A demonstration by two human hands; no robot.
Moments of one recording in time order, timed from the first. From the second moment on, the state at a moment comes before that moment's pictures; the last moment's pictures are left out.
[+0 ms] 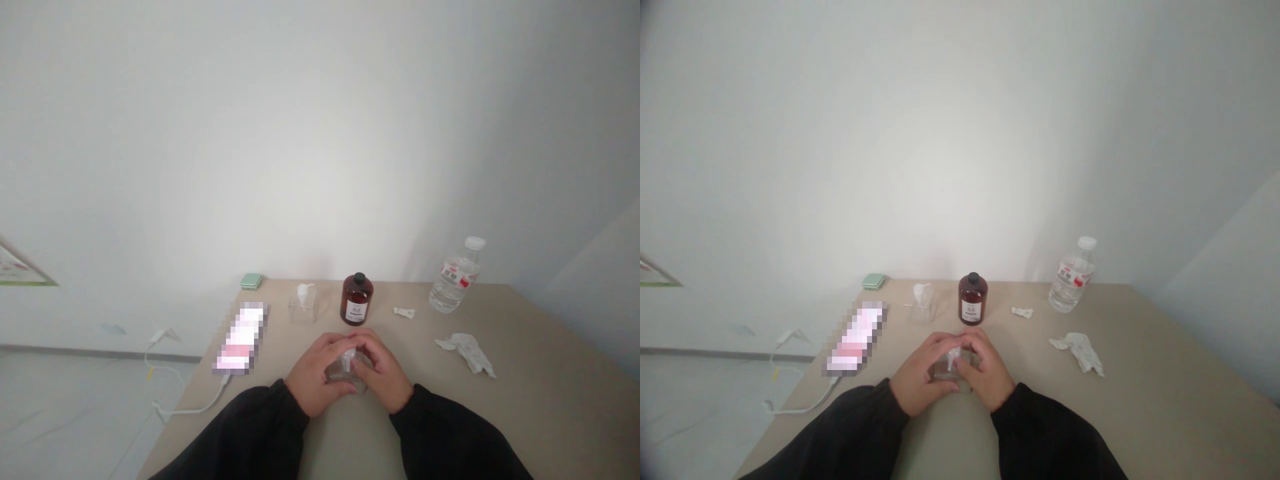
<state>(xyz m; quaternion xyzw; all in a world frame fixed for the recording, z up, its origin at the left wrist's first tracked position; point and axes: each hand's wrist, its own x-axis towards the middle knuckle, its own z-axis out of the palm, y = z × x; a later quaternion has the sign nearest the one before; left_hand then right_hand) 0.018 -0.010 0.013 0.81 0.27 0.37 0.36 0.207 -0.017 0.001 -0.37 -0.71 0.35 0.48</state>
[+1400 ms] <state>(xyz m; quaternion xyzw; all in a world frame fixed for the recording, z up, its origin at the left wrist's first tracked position) 0.018 -0.011 0.013 0.81 0.27 0.38 0.36 0.205 -0.018 0.005 -0.37 -0.70 0.37 0.49</state>
